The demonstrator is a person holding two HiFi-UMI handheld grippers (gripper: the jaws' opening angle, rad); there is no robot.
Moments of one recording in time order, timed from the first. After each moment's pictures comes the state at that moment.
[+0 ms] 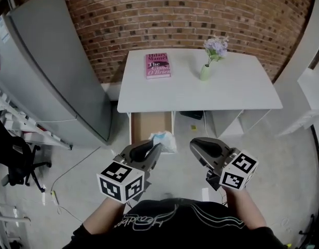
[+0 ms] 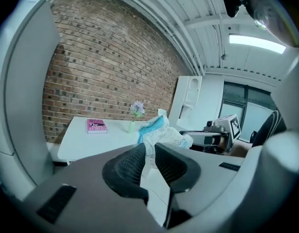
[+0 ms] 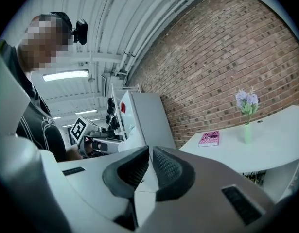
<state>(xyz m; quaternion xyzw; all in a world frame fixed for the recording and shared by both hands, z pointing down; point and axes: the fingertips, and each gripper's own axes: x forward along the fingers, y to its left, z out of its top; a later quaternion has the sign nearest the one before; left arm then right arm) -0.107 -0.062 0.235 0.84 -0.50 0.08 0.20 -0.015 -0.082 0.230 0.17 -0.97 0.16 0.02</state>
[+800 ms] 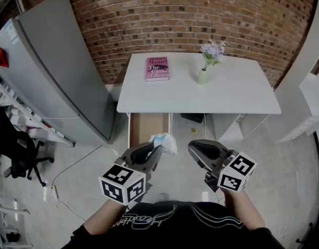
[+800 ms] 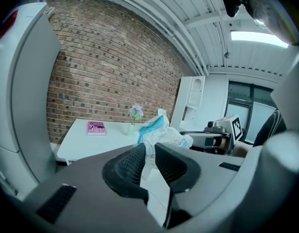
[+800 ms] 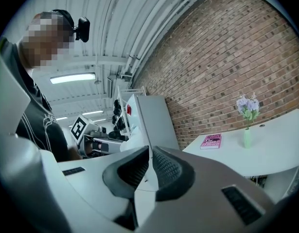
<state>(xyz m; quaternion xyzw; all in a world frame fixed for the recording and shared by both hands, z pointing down) -0.049 -0.048 0.204 0.83 -0.53 0.07 0.19 0.036 -0.070 0.200 0.14 -0.98 0.15 0.01</state>
